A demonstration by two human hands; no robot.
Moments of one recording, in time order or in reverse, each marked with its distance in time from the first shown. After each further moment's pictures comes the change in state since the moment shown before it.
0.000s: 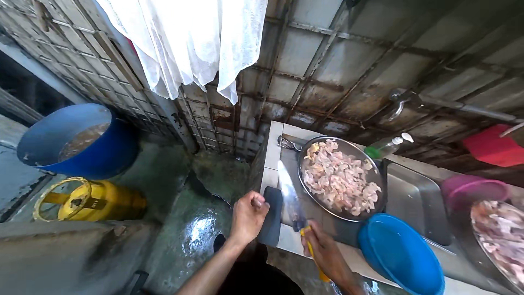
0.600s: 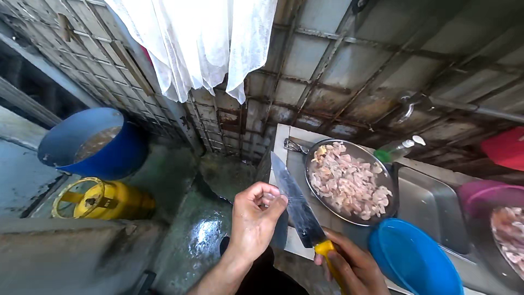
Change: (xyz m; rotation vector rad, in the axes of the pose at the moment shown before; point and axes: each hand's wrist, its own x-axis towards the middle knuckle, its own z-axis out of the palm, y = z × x) left_hand -0.053 0.102 -0.048 -0.507 0.147 0.252; right_hand -0.042 -0.093 -0.019 0.169 -0.038 -0.489
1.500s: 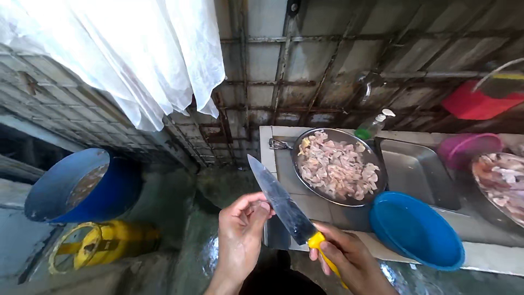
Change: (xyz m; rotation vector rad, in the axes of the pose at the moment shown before) left_hand -0.002 0.007 0.003 -0.025 -0.146 0.183; right_hand 0.000 0.007 0.002 0.078 0.049 -0.053
